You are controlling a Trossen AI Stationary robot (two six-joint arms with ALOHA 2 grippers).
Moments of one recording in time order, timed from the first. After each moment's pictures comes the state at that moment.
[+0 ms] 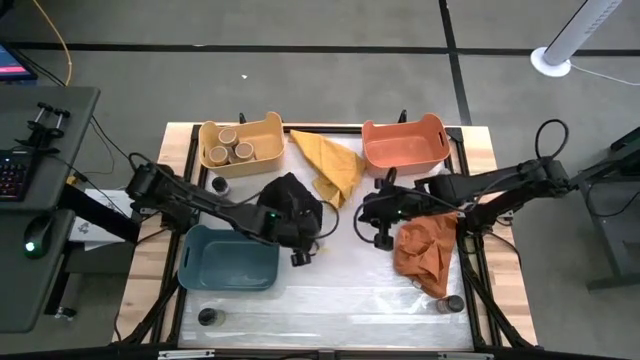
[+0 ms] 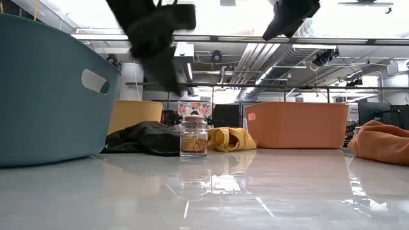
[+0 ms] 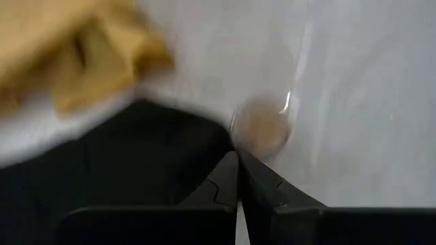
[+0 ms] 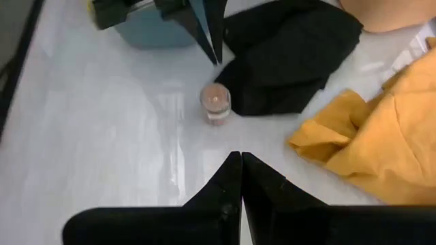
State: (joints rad) left arm -0.26 1.73 1.17 -0.56 -0.40 -0.37; right arm 0.17 1.33 1.13 -0.64 0.14 0.17
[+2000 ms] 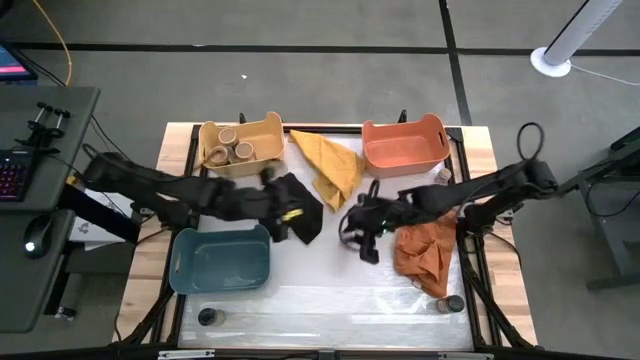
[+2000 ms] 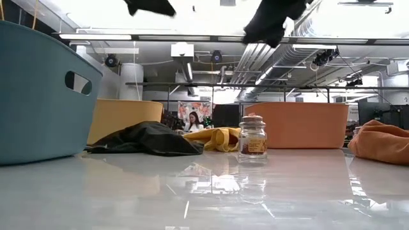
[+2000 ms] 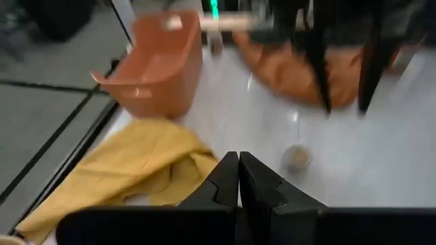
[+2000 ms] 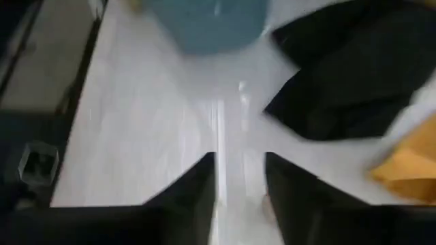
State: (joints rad) left arm -0.24 1.24 1.06 -0.39 -0.53 -0.14; right arm 0.21 1.49 1.13 -0.44 0.01 0.25
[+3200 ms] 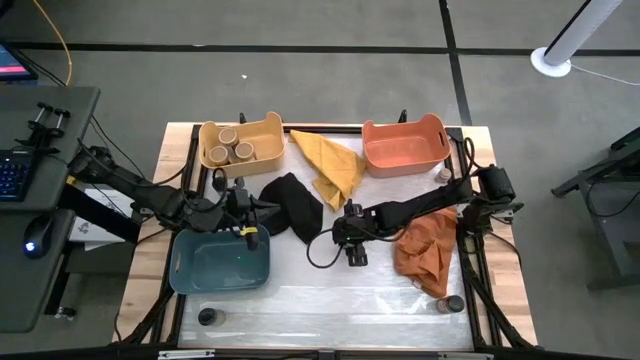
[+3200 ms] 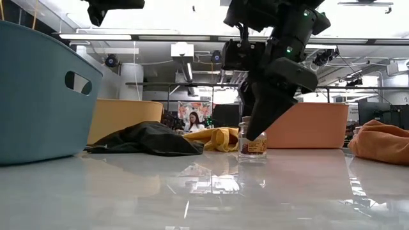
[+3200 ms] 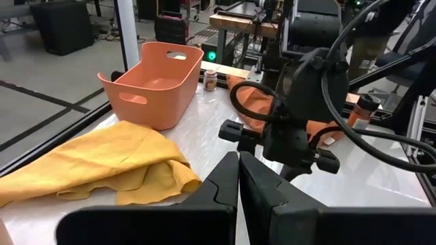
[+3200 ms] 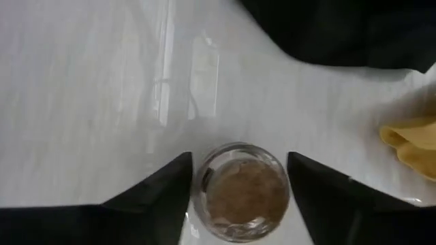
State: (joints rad) left arm -0.42 0.97 0.71 -0.08 -0.70 -0.32; right arm 0.17 1.82 1.13 -0.44 0.11 0.05
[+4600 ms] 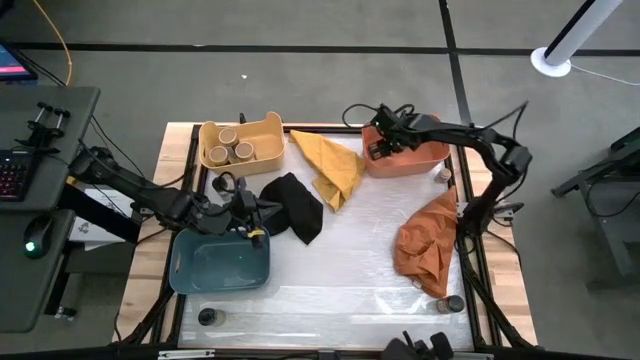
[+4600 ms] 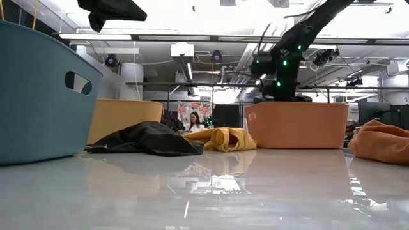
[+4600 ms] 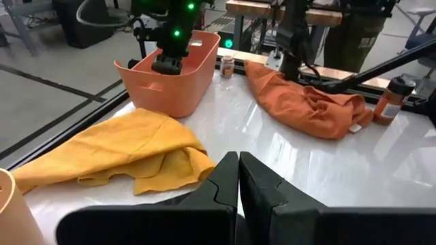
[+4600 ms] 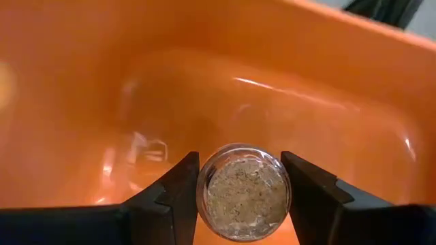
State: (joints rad) left arm -0.41 1.02 0.71 -0.12 -0.74 -0.34; right arm -0.71 1.71 1.13 -0.68 0.27 0.42
